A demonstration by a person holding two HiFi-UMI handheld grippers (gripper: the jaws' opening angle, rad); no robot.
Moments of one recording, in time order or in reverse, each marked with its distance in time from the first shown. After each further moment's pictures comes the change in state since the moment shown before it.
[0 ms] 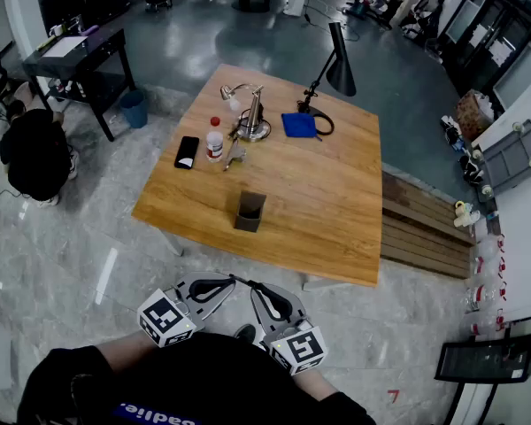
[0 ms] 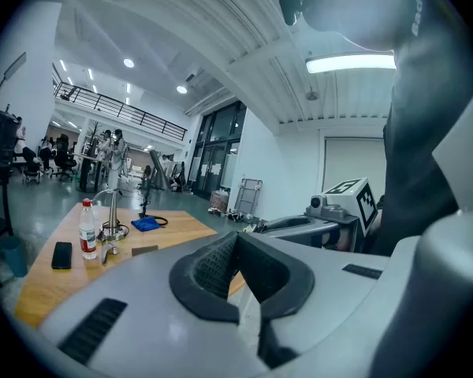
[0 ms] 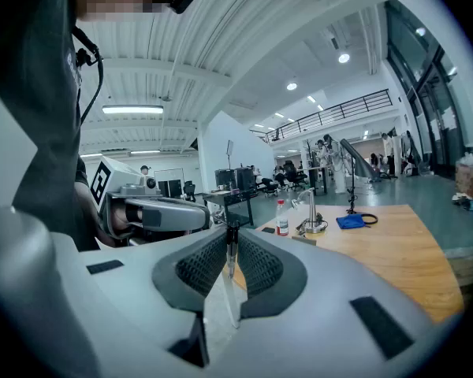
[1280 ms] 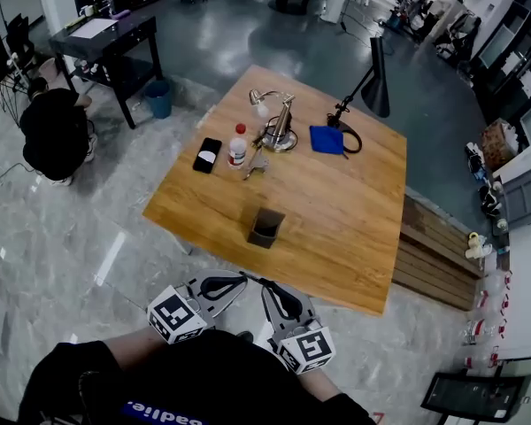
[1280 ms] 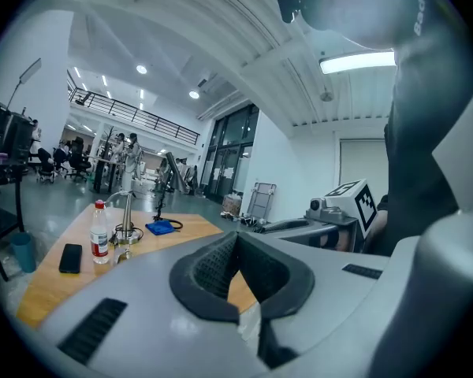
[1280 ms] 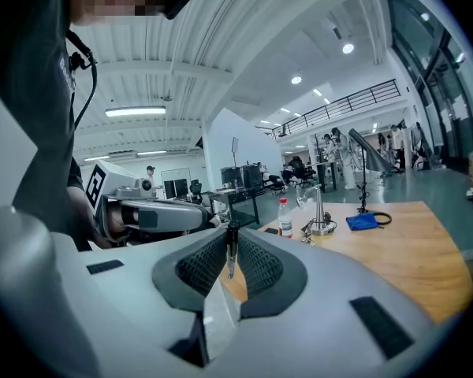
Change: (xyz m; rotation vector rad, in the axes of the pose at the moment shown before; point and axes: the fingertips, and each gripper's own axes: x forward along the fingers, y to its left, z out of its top) left arm 0.025 0.056 0.006 -0.029 -0.032 0.086; right arm 0.051 -0.044 0.003 0.041 0.037 0.056
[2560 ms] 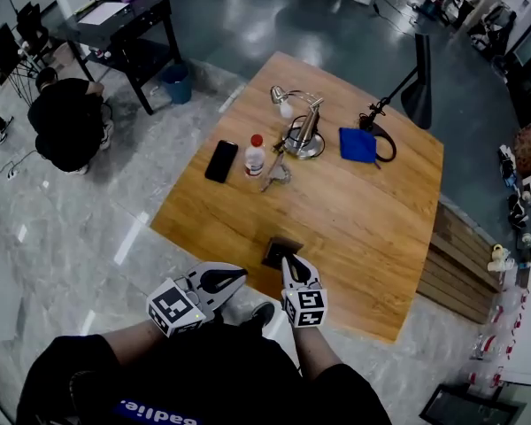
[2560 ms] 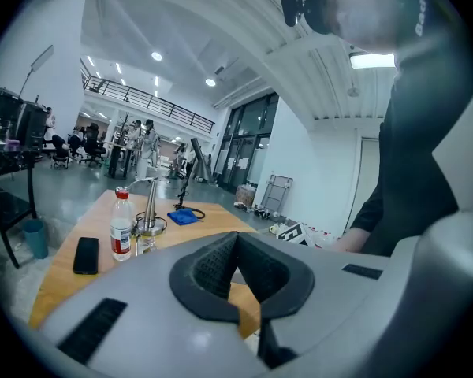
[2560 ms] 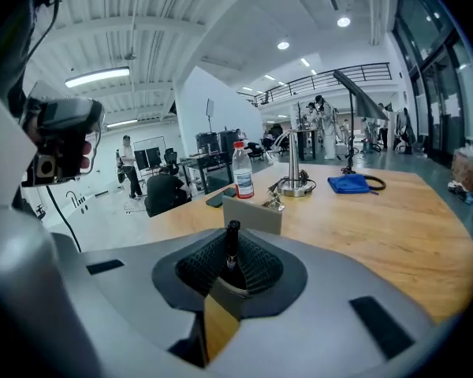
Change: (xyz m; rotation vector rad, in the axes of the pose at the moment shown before) left arm 0.040 0.127 -0.014 -0.071 0.079 0.069; right arm 0.162 -0.172 -0.117 0.041 0.248 -0.156
